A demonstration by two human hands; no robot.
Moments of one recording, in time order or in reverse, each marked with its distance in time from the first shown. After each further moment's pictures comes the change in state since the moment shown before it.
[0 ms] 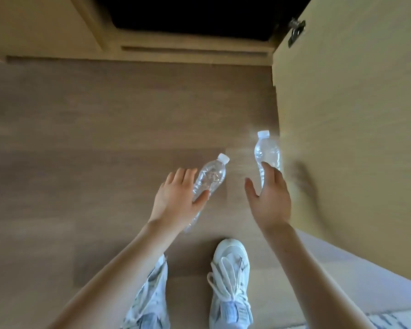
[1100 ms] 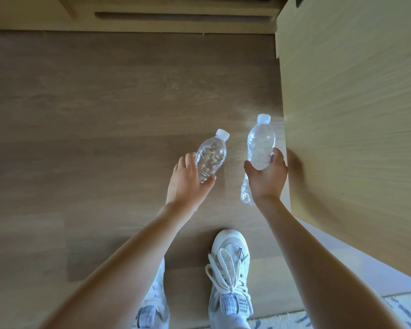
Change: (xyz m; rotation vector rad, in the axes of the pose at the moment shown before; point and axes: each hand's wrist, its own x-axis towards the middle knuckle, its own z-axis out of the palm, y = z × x) left_hand 0.035 0.001 0.057 -0.194 -0.047 -0.226; right_hand 0.041 0.022 0.050 0.344 0.078 0.373
